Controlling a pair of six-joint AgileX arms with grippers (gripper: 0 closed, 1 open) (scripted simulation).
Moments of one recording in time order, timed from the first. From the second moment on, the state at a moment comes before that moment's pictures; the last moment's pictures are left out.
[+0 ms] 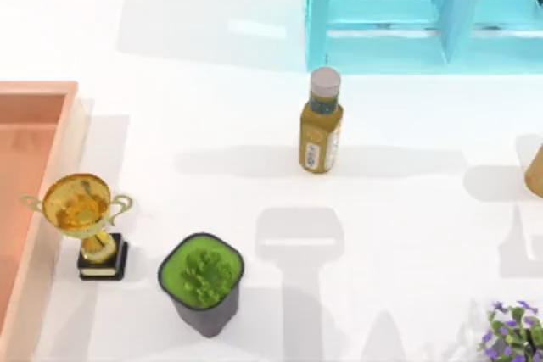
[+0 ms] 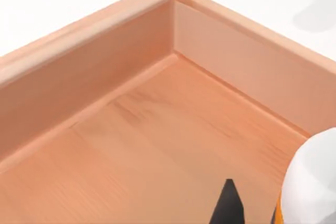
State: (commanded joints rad) left arm 0.85 1.86 1.06 -1.00 1.17 1.80; right arm 0.00 0.00 0.00 0.00 0.00 0.00
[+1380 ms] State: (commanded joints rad) left arm 0.73 1.84 0.92 -0.57 1.19 1.49; right arm 0.00 0.00 0.00 0.00 0.00 0.00
